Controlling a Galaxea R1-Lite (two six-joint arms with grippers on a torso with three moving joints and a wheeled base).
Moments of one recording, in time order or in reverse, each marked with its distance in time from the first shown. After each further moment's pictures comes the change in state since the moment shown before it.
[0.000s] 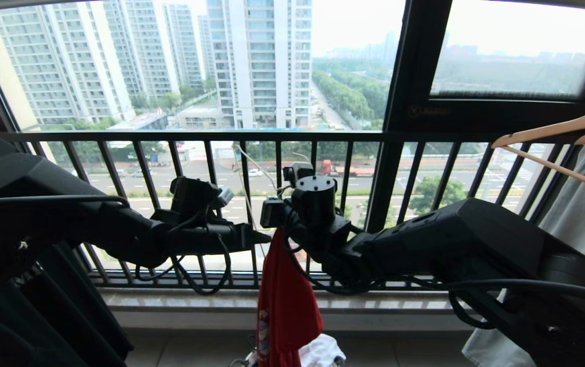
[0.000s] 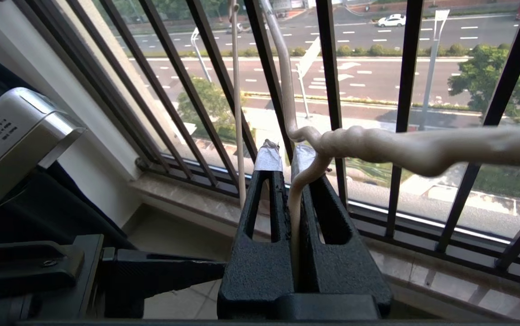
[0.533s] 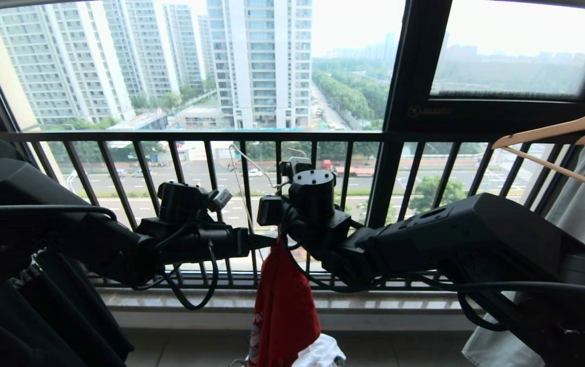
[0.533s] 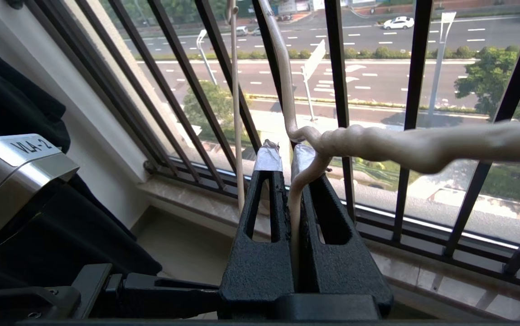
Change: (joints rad) left arm 0.000 -0.054 0.136 -0.159 -0.127 0.013; right arm 0.012 -0.030 -0.007 0.041 0.000 0.011
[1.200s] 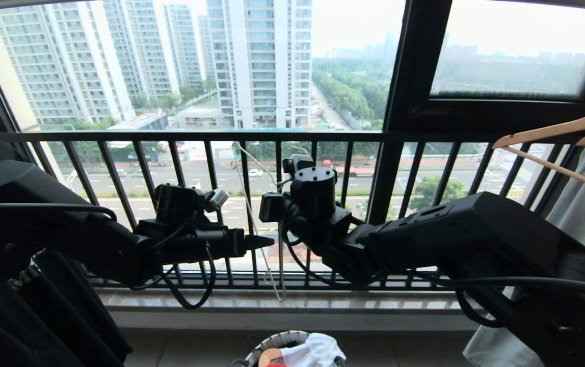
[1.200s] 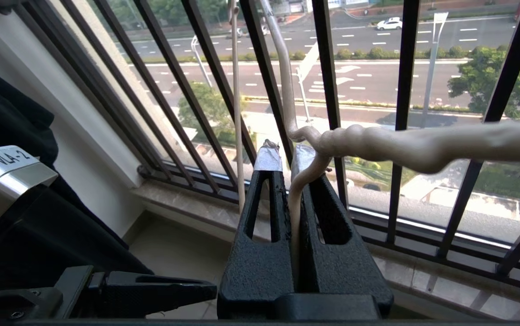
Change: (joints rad) left arm 0.026 0.019 -0.002 -0.014 0.007 0.024; right arm -0.016 0.013 -0.033 0.018 -0.001 0.001
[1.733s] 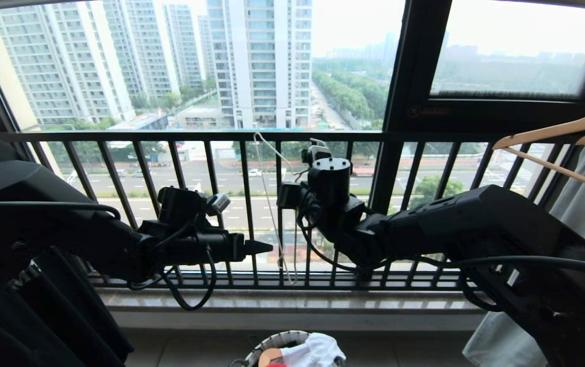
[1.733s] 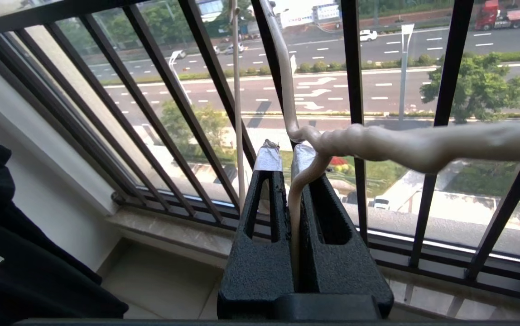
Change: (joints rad) left arm 0.003 0.022 -0.027 0.076 0.006 0.050; right arm -0.065 0.010 -0.036 0.003 -0.006 -0.002
